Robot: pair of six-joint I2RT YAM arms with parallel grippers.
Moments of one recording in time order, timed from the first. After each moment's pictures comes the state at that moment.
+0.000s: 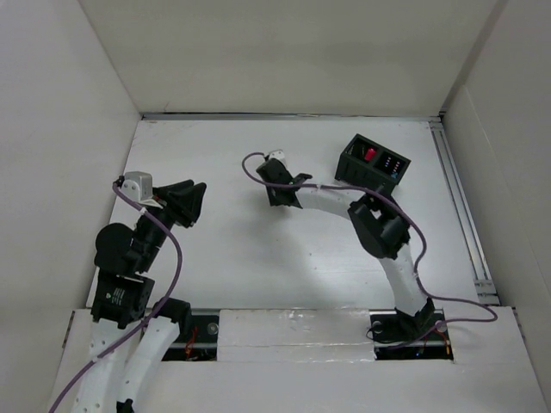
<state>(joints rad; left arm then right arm) -0.25 0.45 0.82 -0.23 0.17 -0.34 0.79 2.28 1.76 -0.37 0.40 0.38</state>
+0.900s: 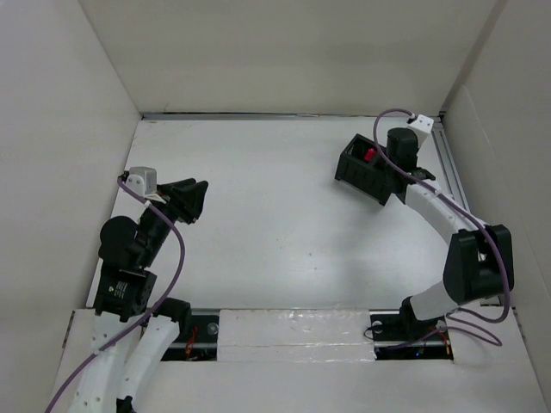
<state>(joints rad) -0.25 0.49 0.82 -0.23 0.16 -0.34 0.20 1.50 1.07 0.01 0.56 0.37</state>
